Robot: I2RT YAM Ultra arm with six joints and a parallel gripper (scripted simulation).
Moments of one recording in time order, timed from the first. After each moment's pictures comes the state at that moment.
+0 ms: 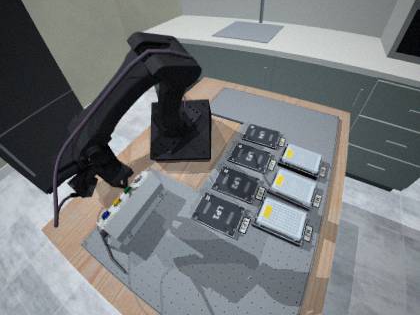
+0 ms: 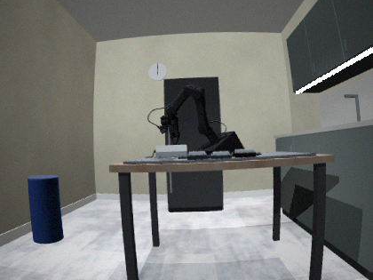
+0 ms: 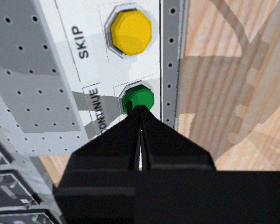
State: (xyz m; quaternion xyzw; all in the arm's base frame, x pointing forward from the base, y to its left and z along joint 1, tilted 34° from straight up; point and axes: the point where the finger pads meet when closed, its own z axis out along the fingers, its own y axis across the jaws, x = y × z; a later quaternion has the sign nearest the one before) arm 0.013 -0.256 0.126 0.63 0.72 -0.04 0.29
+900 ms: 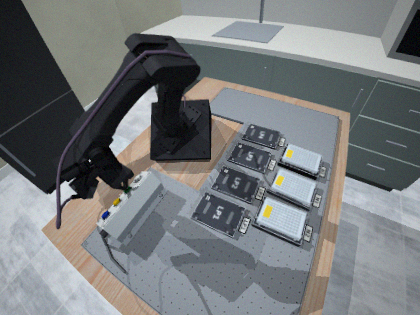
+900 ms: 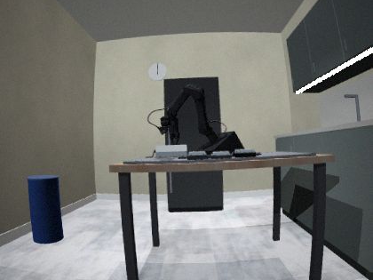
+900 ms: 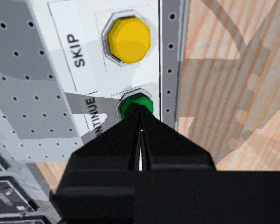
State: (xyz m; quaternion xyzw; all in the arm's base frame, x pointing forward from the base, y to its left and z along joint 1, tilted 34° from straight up) arm 0.015 -0.262 0.121 0.63 0.72 -0.05 0.29
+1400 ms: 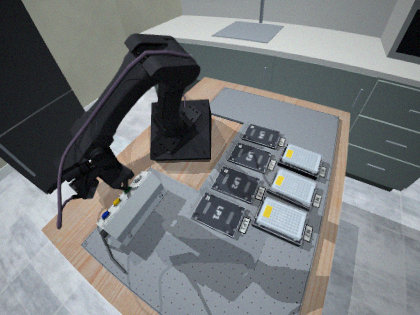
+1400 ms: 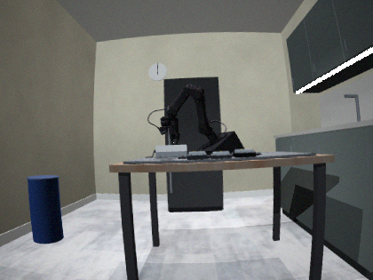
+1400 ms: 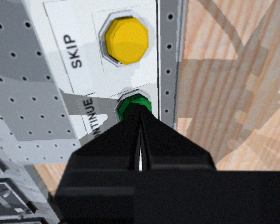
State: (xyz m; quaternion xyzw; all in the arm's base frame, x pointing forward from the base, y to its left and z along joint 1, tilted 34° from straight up) arm 0.014 -0.263 0.119 0.63 0.72 -0.05 0.29
